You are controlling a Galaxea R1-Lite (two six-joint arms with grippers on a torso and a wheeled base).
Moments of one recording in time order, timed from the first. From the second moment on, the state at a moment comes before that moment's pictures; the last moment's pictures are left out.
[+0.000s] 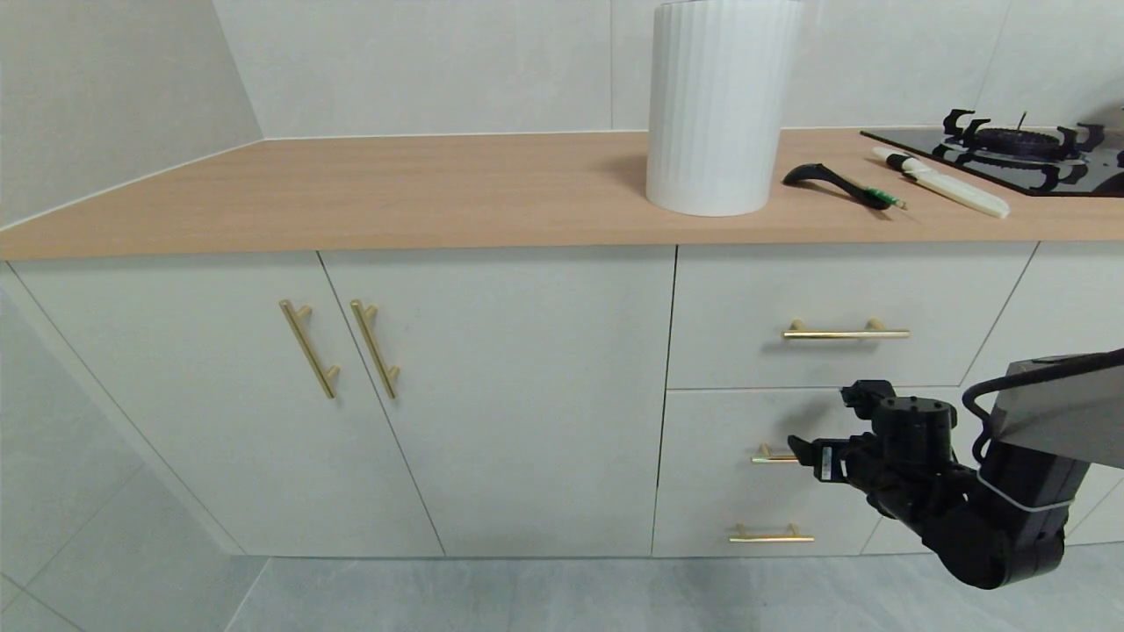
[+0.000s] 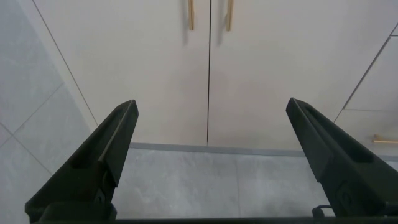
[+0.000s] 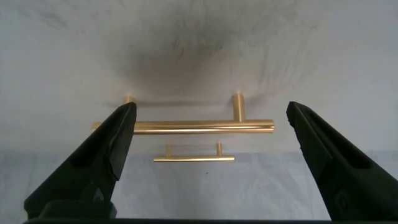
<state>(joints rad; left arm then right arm) 0.01 0.00 0.00 0.00 0.05 -0.01 0.17 2.30 -0.63 -1.26 -0.18 0.10</state>
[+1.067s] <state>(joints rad) 0.01 0.00 0.00 0.00 0.05 -0.01 0.16 2.43 -0.65 -1.32 -0.24 0.07</state>
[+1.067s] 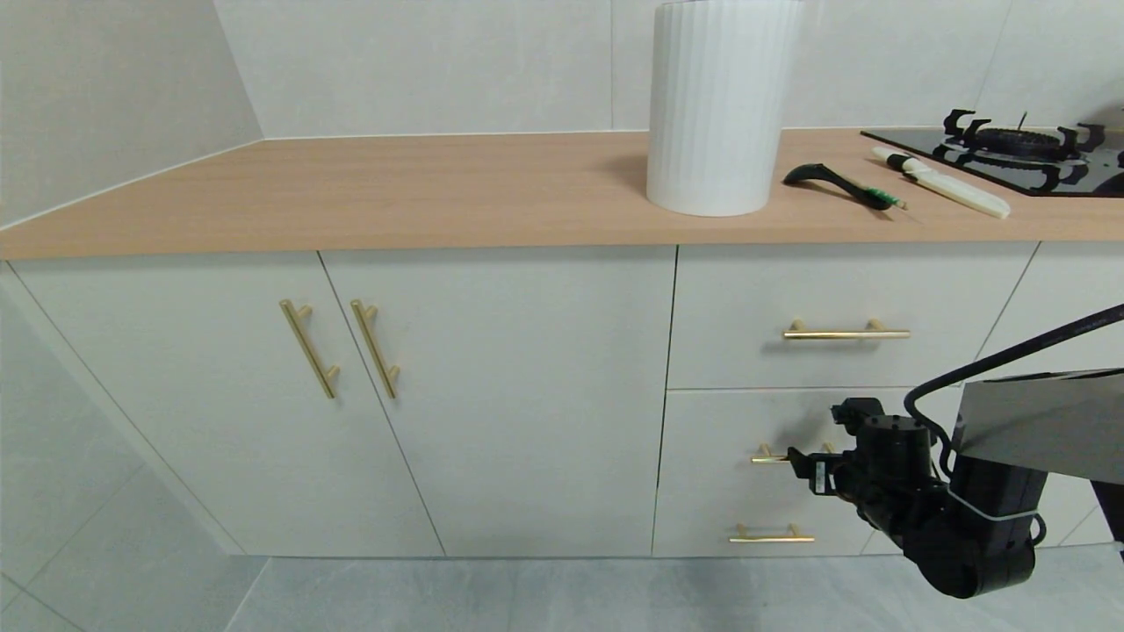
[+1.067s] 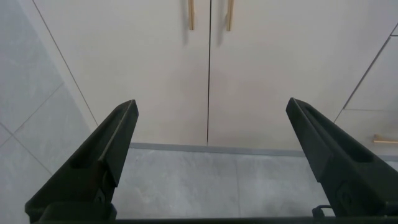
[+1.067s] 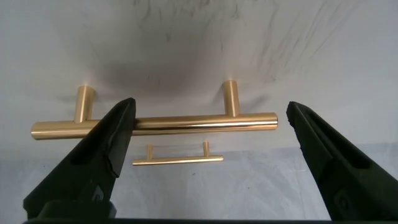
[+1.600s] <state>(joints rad) 0.01 0.00 0.00 0.00 0.05 -0.01 0.16 2.28 -0.53 -1.20 -0.18 0.03</state>
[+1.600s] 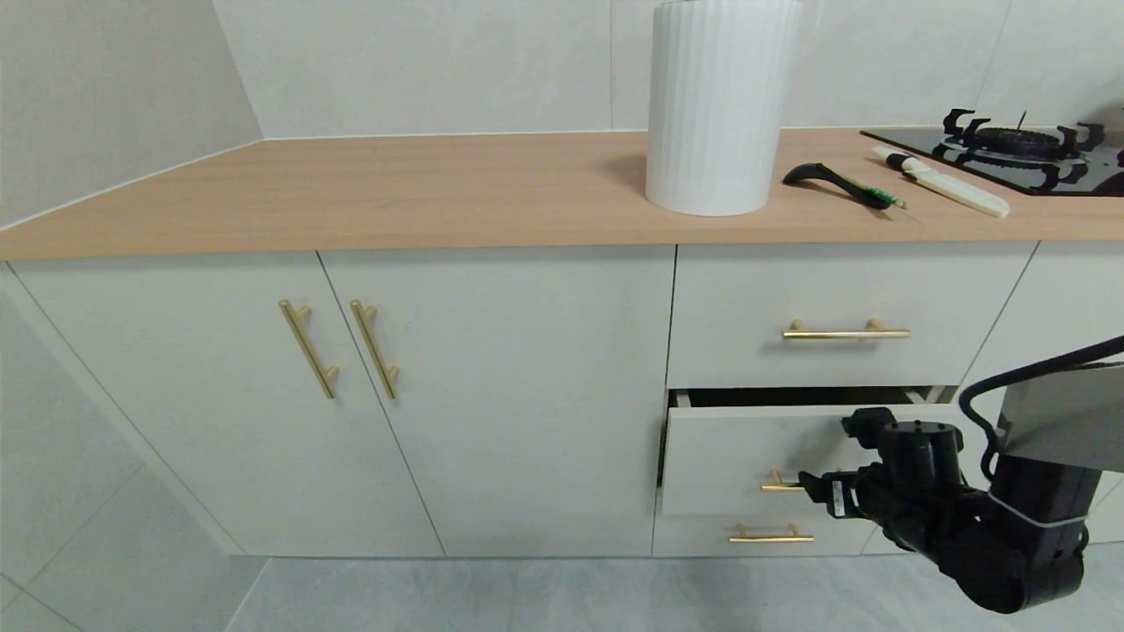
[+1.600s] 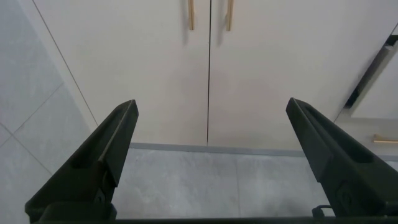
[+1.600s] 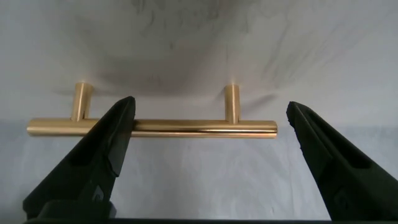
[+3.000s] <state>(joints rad) 0.01 0.00 0.00 0.00 0.05 -0.01 0.26 2.01 -0.55 -1.15 -0.25 0.06</state>
